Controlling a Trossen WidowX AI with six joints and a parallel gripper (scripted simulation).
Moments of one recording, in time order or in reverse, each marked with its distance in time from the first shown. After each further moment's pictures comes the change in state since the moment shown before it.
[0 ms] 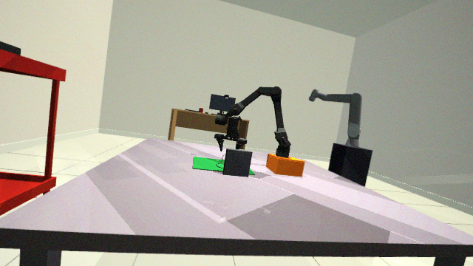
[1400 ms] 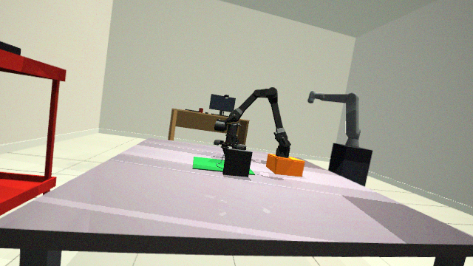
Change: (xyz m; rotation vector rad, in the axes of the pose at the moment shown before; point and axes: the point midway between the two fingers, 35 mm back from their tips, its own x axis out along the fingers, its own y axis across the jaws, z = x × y) arm 0.036 -0.002 0.001 0.000 -0.001 -0.005
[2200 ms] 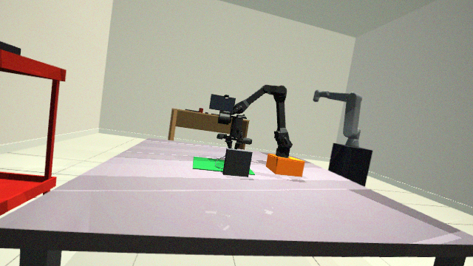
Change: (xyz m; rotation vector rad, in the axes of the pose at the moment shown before) arm -0.048 -0.046 -0.065 -0.098 -0.001 -0.004
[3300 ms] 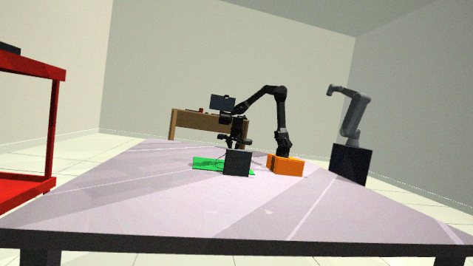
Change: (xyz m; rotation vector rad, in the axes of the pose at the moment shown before) arm 0.004 -0.001 0.003 0.011 0.005 0.012
